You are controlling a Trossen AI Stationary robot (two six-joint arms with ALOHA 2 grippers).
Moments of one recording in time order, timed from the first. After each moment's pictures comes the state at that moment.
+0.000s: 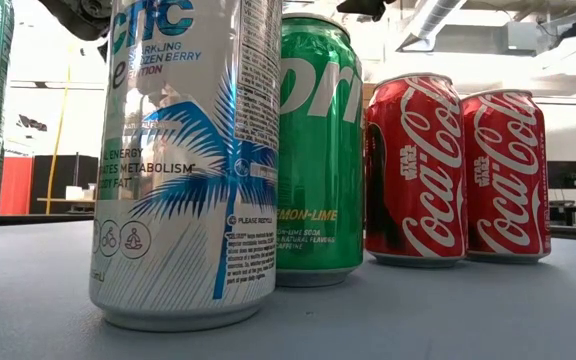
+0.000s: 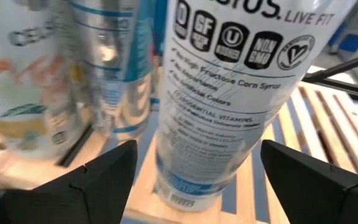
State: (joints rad) left arm 0.79 1.17 0.82 0.04 0.57 0.03; right arm -0.65 1.49 1.81 -0.71 -0.55 -0.35
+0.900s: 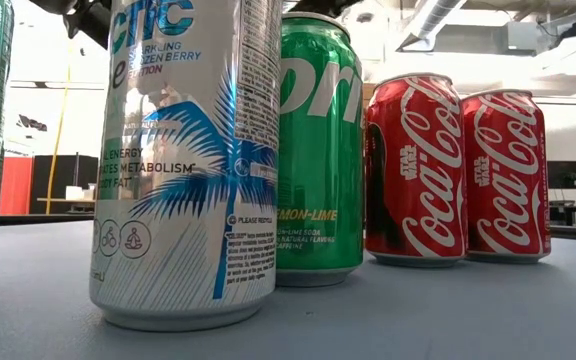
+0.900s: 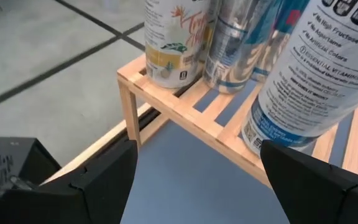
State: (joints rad) left arm 0.79 0.97 0.82 -0.25 0.15 -0.05; right arm -0.46 1.72 1.92 -0.58 -0.29 -0.50
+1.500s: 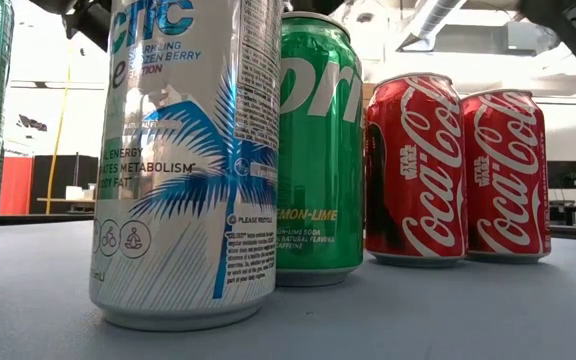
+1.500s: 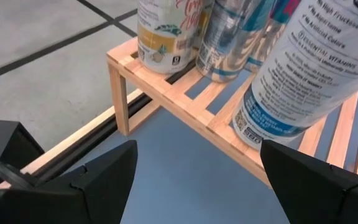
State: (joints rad) left arm 0.79 0.97 0.82 -0.29 0.19 -0.11; right arm -0.42 2.02 2.34 -0.84 -0.08 -0.61
